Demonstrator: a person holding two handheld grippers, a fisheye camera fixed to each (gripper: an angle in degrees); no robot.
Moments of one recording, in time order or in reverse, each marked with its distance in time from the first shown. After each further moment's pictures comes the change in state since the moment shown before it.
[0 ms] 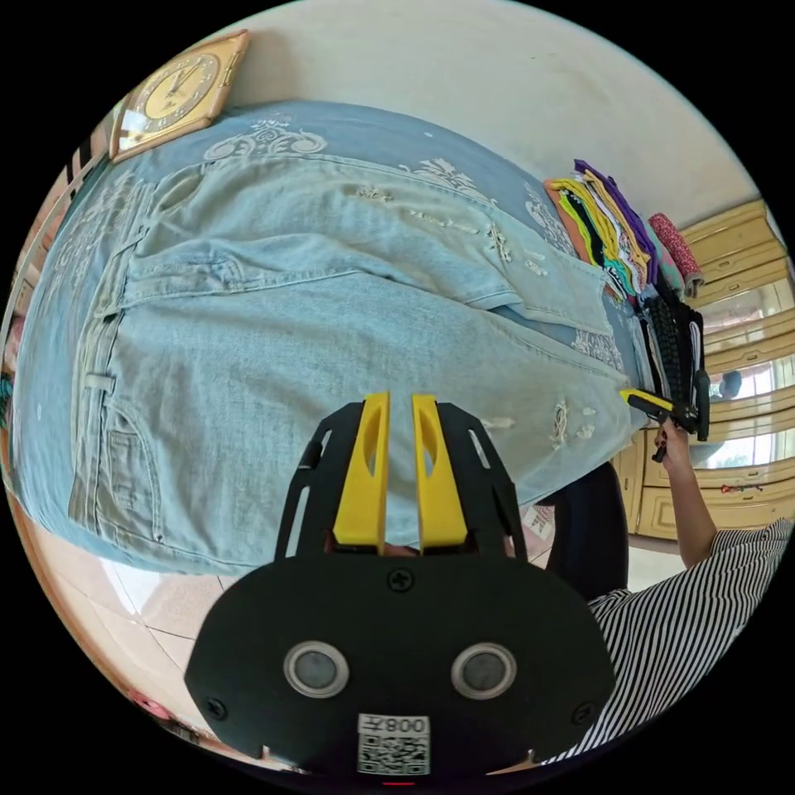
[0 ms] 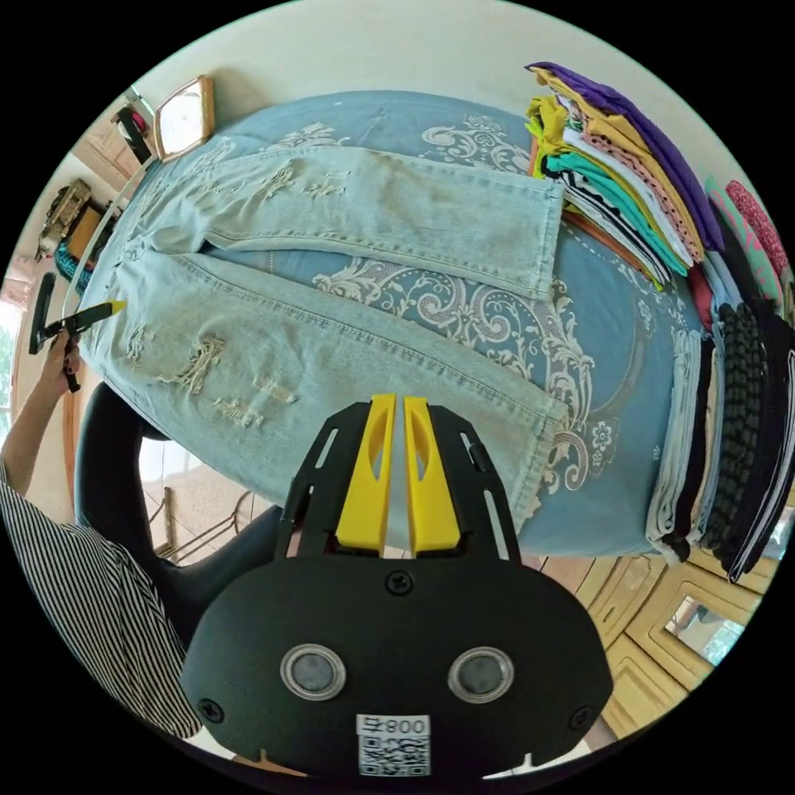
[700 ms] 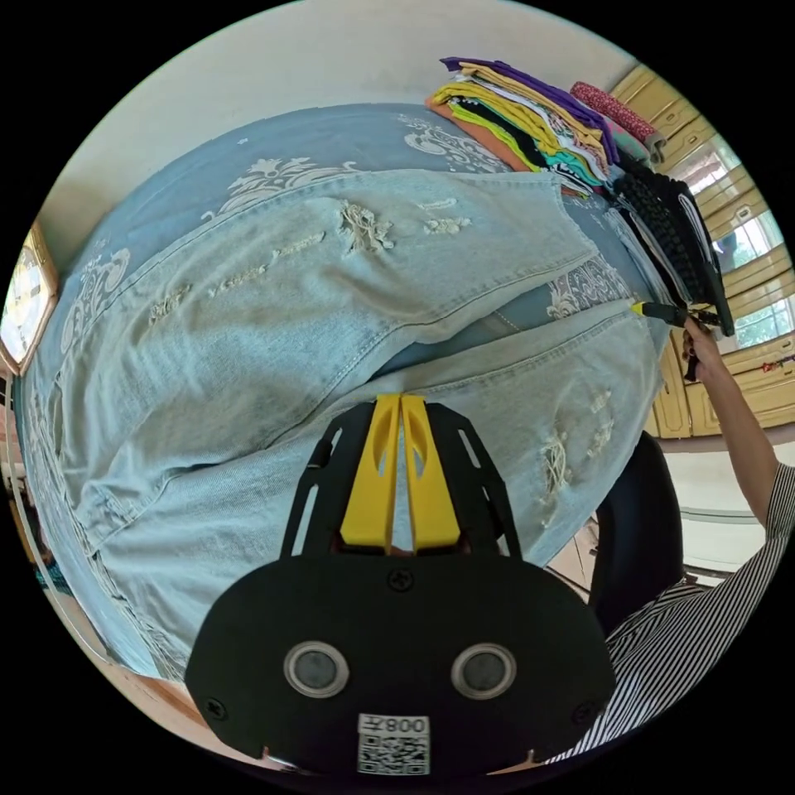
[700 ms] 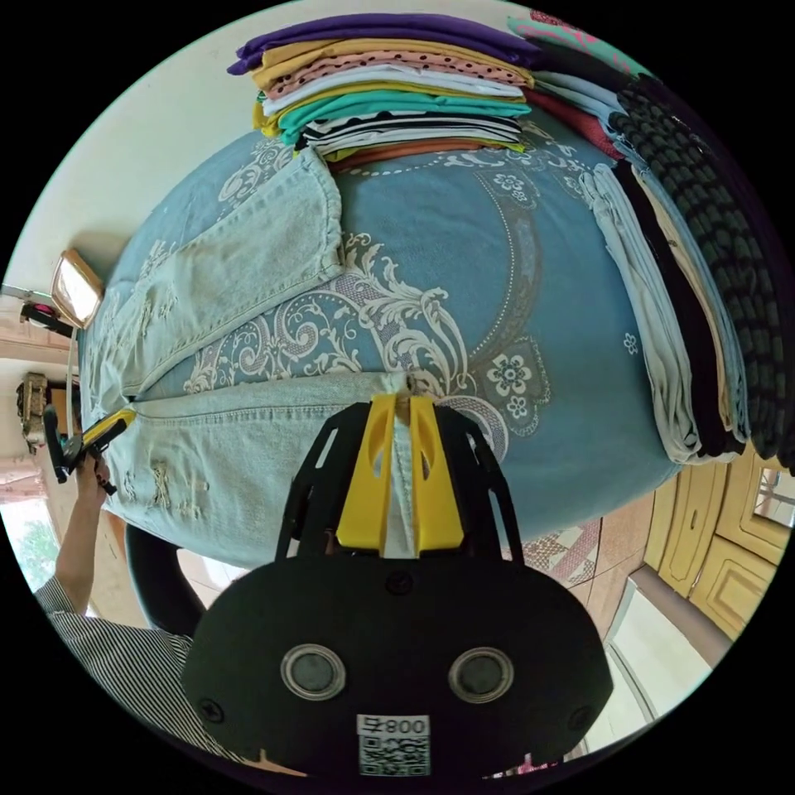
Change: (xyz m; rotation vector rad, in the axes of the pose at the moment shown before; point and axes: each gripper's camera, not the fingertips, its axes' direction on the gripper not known) left arm 0.133 -0.076 0.068 -0.095 -0.110 0.409; right arm 0.102 0.030 0.011 0.003 -0.107 0.465
